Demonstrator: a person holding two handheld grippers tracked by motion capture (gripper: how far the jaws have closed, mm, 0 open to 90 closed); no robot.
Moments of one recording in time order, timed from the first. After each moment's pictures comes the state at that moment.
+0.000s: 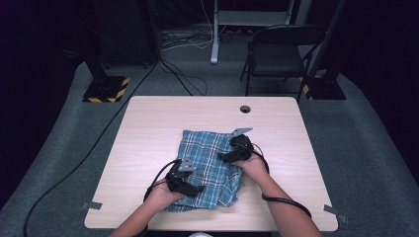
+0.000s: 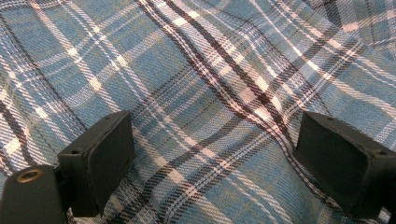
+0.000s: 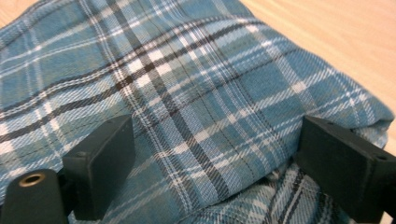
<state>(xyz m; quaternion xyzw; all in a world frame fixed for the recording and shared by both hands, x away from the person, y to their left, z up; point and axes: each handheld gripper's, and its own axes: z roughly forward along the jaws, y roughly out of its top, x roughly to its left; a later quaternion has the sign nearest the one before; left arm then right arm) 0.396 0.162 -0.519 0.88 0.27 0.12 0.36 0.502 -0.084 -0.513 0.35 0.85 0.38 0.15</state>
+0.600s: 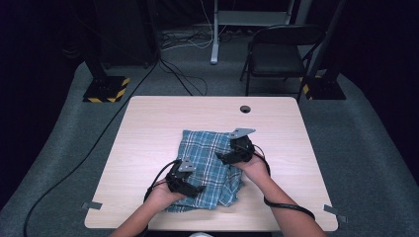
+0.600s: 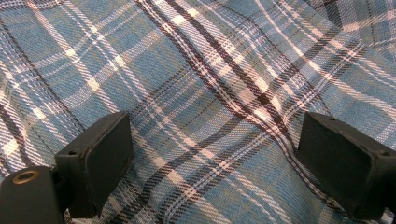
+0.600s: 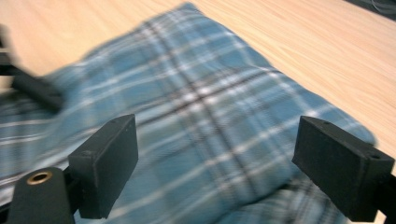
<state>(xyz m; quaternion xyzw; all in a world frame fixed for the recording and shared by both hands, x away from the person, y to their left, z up) 0.396 0.161 -0.519 0.88 0.27 0.12 0.36 0.470 -0.079 -0.481 0.31 0.84 0.42 0.17</state>
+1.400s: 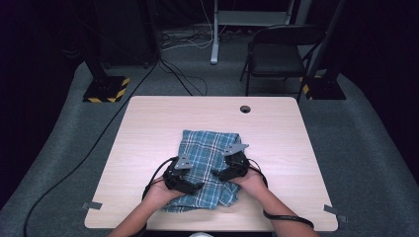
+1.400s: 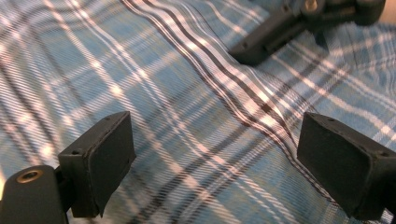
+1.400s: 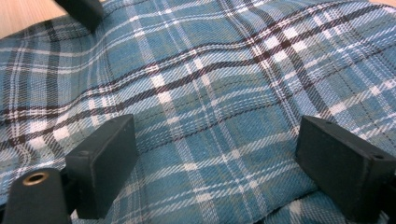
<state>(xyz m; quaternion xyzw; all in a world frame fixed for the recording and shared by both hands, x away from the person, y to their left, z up) 0.398 0.171 -0.503 0.87 0.27 0.12 0.39 0.446 -0.068 -0.522 0.28 0.86 0.41 0.13</state>
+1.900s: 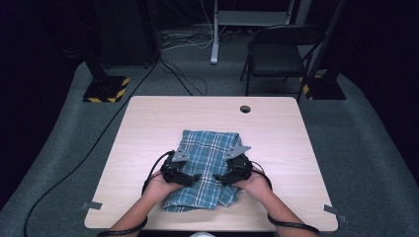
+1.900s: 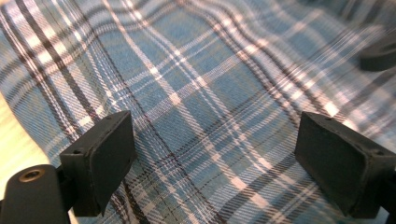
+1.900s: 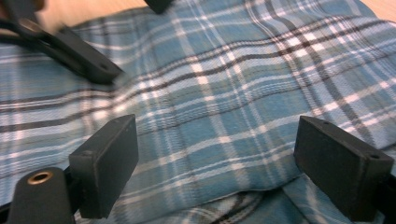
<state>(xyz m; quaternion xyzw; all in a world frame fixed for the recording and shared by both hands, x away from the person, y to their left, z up) 0.421 0.179 -0.513 0.87 0.30 0.14 0.38 0.424 -0.072 -0.502 0.25 0.87 0.40 0.13</state>
